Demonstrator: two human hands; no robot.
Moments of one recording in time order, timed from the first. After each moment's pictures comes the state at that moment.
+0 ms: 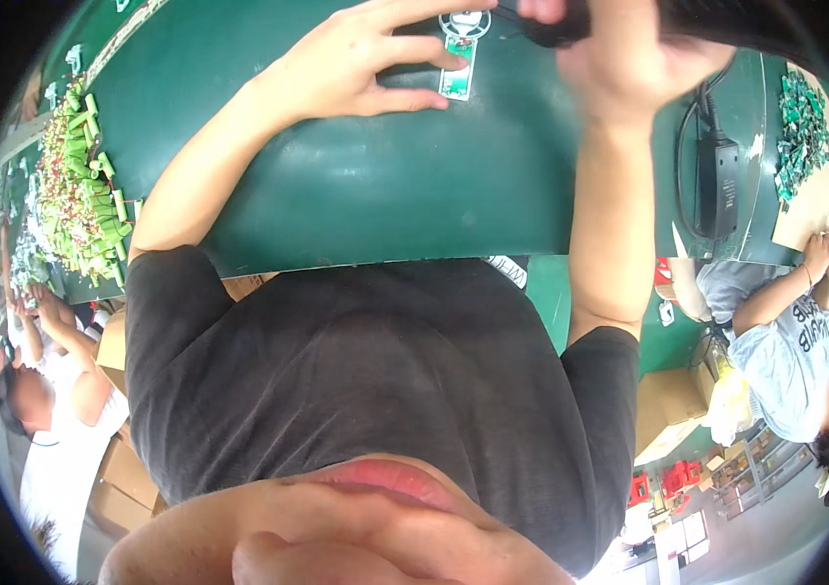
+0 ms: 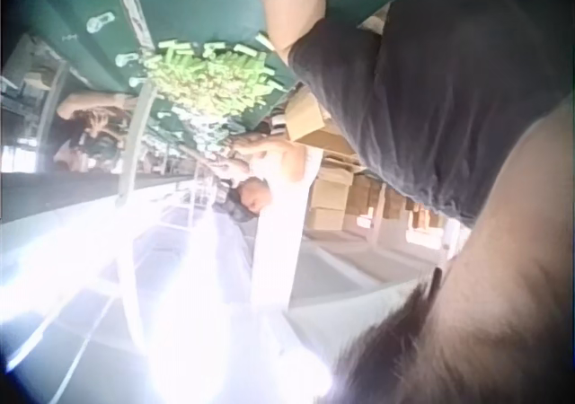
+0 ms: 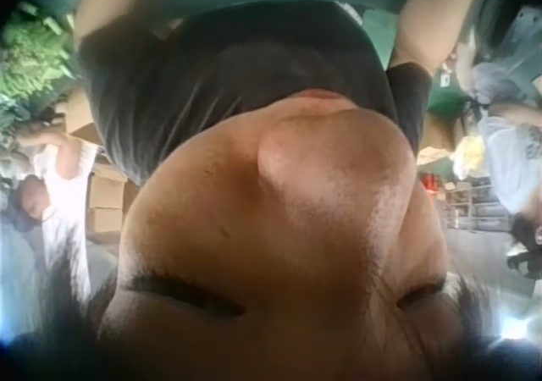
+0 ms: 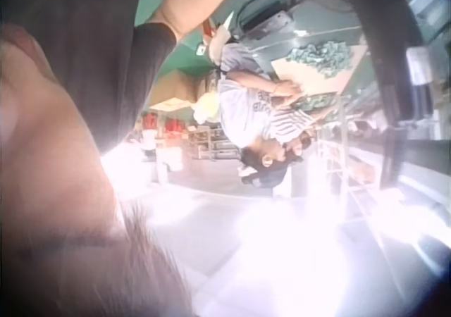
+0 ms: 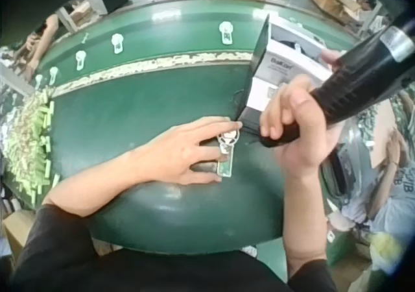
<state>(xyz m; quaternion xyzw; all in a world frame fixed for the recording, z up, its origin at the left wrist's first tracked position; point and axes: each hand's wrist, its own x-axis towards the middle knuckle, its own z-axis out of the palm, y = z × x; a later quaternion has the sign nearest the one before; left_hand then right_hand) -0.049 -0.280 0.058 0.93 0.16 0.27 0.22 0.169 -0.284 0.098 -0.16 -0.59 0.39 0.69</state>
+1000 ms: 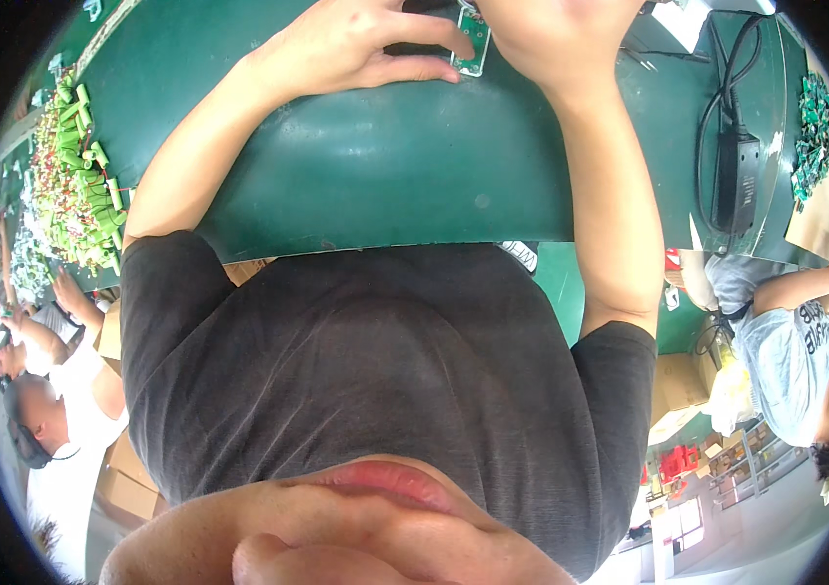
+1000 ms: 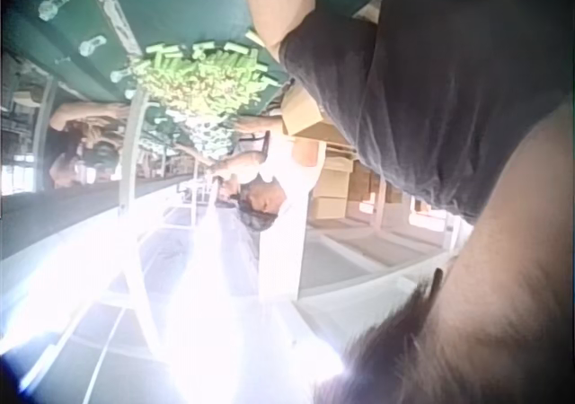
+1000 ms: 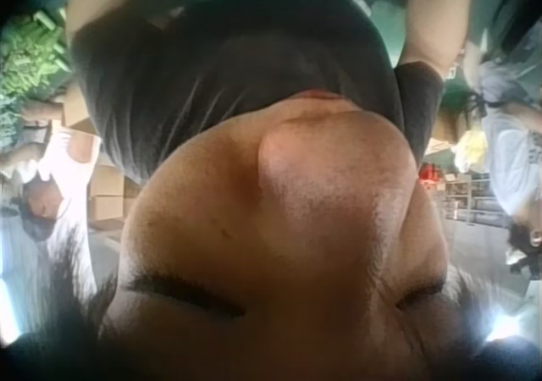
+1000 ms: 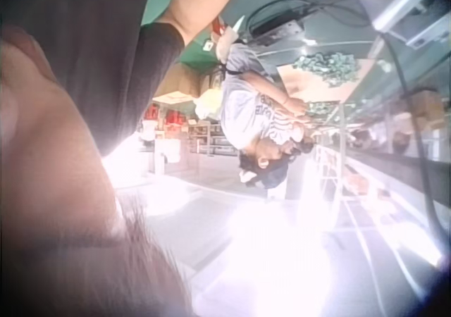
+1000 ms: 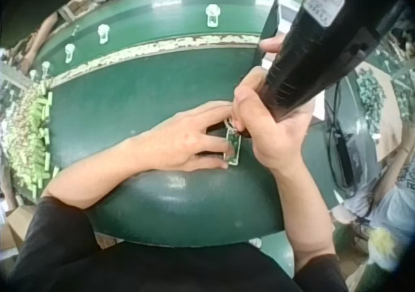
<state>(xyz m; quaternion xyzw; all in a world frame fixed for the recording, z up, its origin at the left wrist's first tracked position) -0.055 -0.279 0.054 0.92 0.15 0.27 0.25 0.135 -0.282 0.064 -0.22 -0.60 0.43 0.64</state>
